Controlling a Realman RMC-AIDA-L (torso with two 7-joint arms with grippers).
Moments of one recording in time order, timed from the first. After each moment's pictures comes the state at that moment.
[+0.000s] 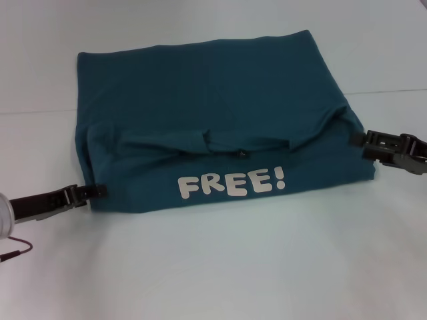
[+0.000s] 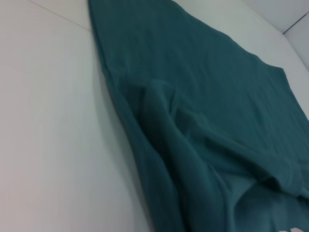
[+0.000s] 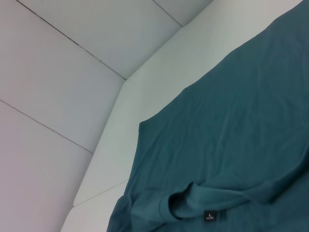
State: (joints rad) left arm -0.55 -2.08 0.76 0.64 2.11 1.02 -2.25; right arm 0.48 1.95 -0.59 -0.62 -1.91 -1.38 2.18
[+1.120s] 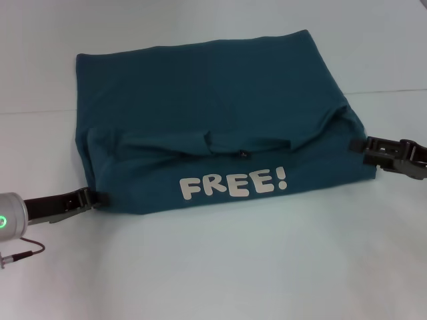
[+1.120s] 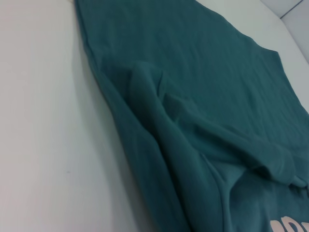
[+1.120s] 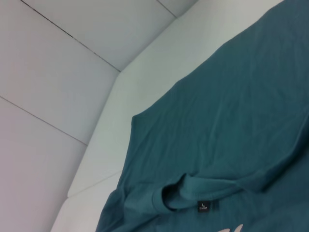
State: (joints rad) left arm -0.58 -2.09 0.79 0.62 2.14 1.02 -2.30; right arm 0.48 1.94 -0.60 -0.61 -1.94 -1.38 2.18
